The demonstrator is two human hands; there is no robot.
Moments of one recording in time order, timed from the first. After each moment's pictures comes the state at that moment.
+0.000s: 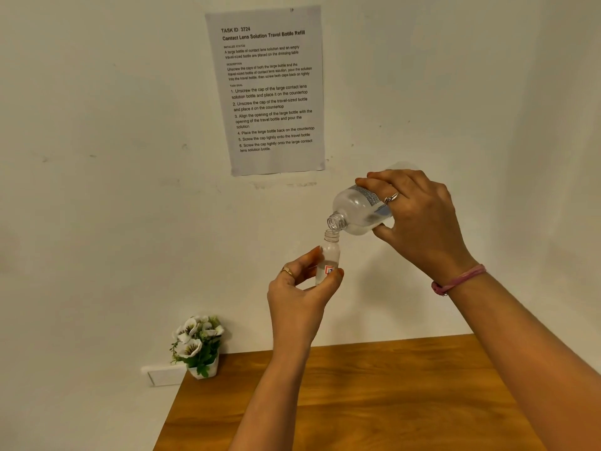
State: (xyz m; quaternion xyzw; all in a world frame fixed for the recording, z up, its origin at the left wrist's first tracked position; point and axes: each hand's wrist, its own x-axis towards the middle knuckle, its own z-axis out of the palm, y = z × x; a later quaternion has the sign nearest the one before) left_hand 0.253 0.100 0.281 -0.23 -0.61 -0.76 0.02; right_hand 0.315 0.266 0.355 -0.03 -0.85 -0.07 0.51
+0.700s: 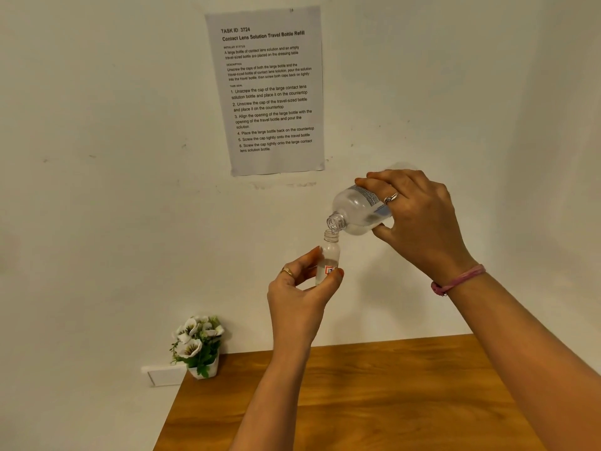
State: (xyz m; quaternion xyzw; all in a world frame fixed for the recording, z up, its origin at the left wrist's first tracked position) left_hand 0.253 0.100 0.280 -0.24 -0.61 -0.76 0.02; right_hand 0.315 0.266 0.355 -0.03 -0.85 -0.08 0.52
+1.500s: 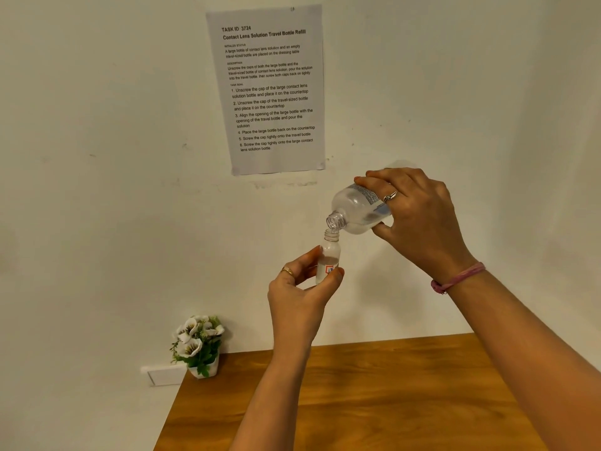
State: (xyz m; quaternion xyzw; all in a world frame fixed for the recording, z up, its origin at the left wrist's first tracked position) left_hand 0.251 0.099 0.280 -0.24 -0.61 -0.76 0.02; right_hand 0.313 0.264 0.357 -0.02 -0.85 -0.08 0.51
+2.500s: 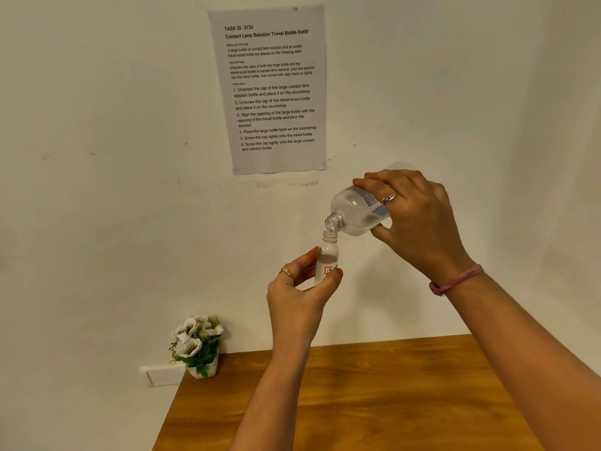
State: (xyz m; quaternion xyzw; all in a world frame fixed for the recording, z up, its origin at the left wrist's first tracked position) left_hand 0.249 0.097 0.279 -0.23 -0.60 -0.76 0.02; right_hand 0.311 0.260 0.356 -0.02 -0.85 -0.08 0.51
